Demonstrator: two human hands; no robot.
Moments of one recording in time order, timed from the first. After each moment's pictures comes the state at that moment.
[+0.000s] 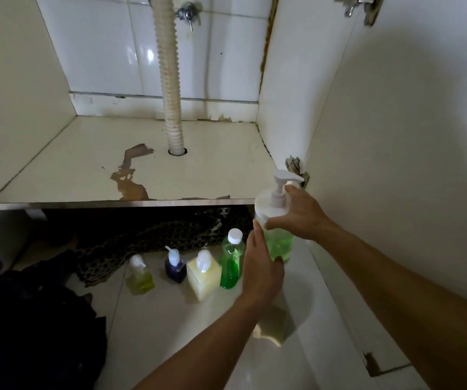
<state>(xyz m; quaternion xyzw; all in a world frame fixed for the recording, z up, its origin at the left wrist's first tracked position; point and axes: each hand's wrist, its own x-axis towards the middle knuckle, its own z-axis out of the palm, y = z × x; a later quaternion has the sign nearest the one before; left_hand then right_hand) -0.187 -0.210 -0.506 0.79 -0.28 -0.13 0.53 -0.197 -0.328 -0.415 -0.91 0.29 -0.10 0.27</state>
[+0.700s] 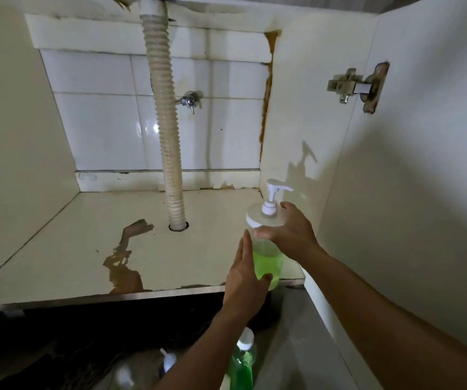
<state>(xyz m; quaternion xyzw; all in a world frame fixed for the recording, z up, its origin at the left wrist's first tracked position) -0.050 -0.257 -0.447 0.80 -0.39 -0.03 0.46 -0.090 -0.368 -0.365 -0.82 0.29 -0.26 0.41</state>
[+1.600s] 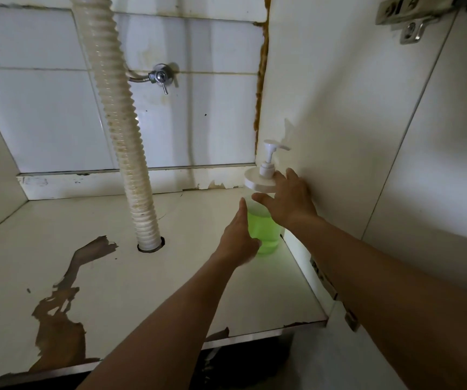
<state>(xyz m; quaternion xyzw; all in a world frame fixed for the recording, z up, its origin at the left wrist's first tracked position) 0.089 -0.379 -0.434 0.82 -0.39 -0.15 0.39 0.034 -0.484 -0.382 -0.90 0.33 -0.27 0.15</state>
